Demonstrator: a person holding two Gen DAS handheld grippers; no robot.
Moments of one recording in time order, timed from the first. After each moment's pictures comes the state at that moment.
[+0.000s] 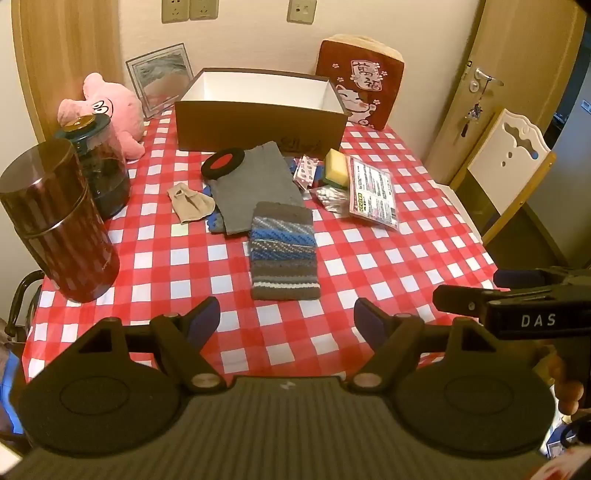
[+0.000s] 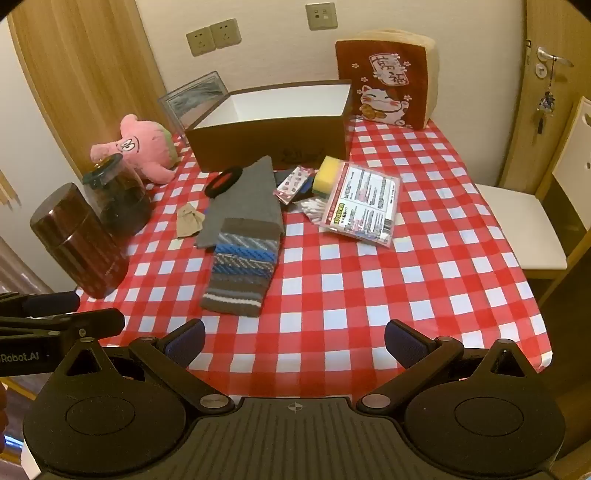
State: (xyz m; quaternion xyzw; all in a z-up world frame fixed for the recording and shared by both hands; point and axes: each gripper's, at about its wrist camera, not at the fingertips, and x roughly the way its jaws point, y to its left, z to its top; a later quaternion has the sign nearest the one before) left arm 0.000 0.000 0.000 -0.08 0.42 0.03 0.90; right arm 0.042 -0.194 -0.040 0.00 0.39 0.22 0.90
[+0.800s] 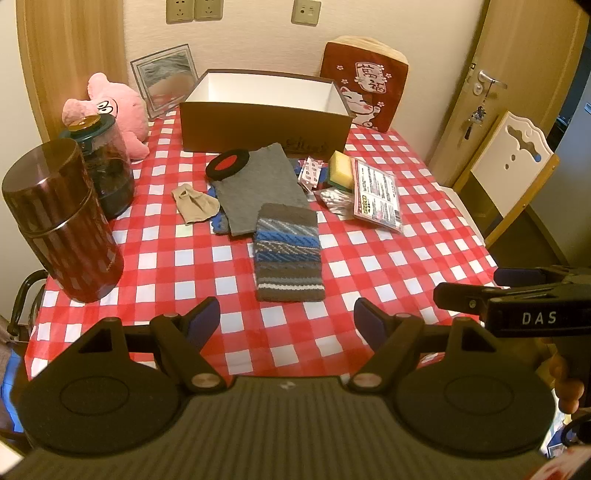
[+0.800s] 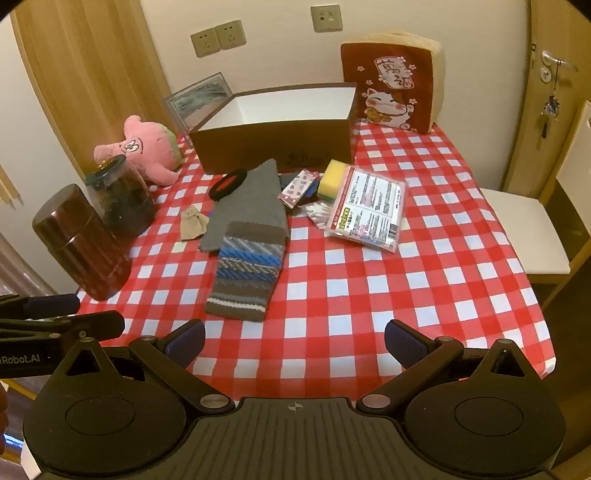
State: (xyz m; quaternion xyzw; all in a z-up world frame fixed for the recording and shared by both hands) left arm 0.000 0.014 0.002 -0.08 0.42 0.03 0.90; right arm 0.045 -0.189 -0.038 0.00 0.38 0.23 0.90
